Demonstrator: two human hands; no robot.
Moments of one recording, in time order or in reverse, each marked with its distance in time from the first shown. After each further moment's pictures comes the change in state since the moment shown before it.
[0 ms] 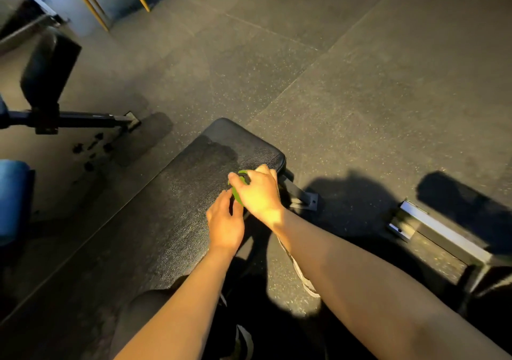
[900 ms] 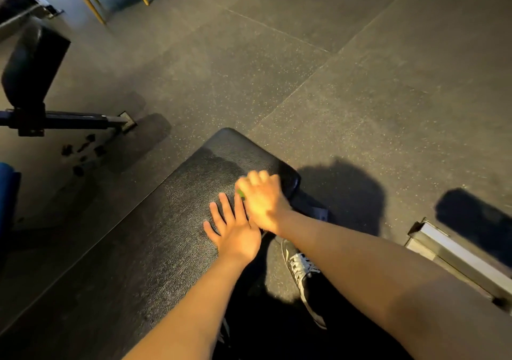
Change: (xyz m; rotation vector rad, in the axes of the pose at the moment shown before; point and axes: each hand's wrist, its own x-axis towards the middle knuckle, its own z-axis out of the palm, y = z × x) left_hand 0.059 0.012 0.020 0.467 -0.192 -0.107; right_hand 0.080 0.024 0.018 -0.723 -0.088 -0.531
